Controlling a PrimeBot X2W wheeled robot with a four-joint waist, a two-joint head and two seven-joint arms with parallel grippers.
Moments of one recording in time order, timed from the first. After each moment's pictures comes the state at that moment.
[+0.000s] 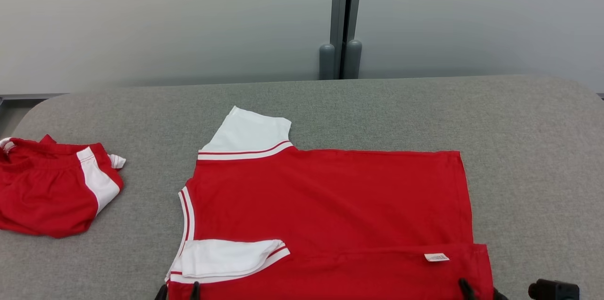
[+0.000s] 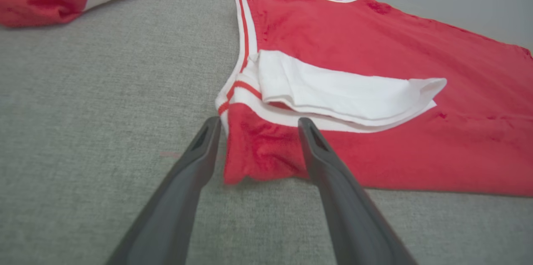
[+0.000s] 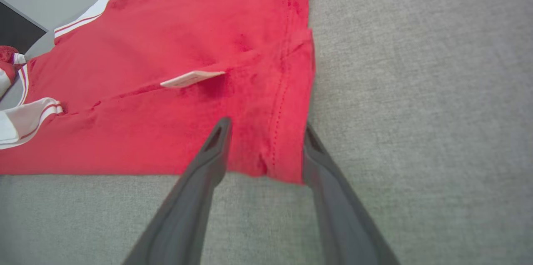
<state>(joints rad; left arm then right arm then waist) 0.11 0.21 -0.31 0.43 -0.49 0.00 -0.23 0.15 -0.17 0.06 0.28 0.53 0.13 0.09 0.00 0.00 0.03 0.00</state>
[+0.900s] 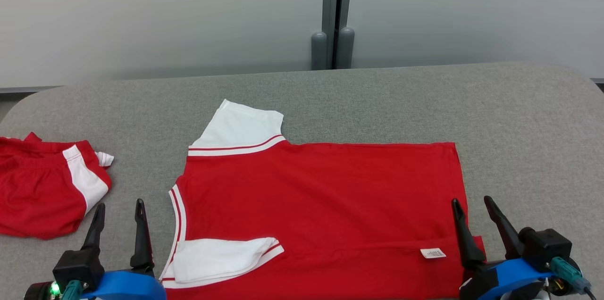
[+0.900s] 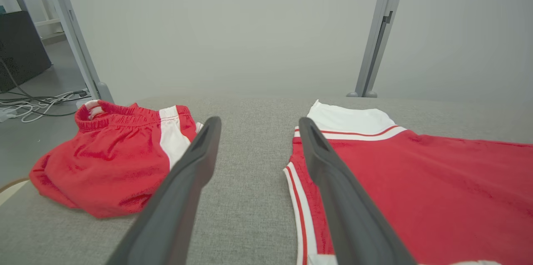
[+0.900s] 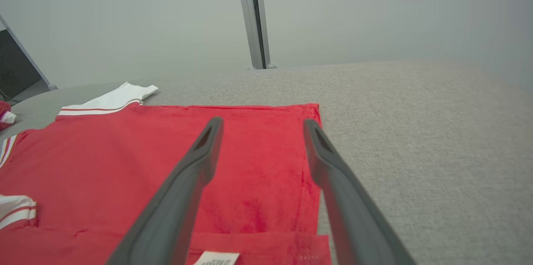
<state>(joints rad) -0.02 0.16 0.00 0.29 -0.20 -0.02 -0.26 -0.08 -0.11 0.05 0.35 0.23 0.13 -0.26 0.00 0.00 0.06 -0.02</state>
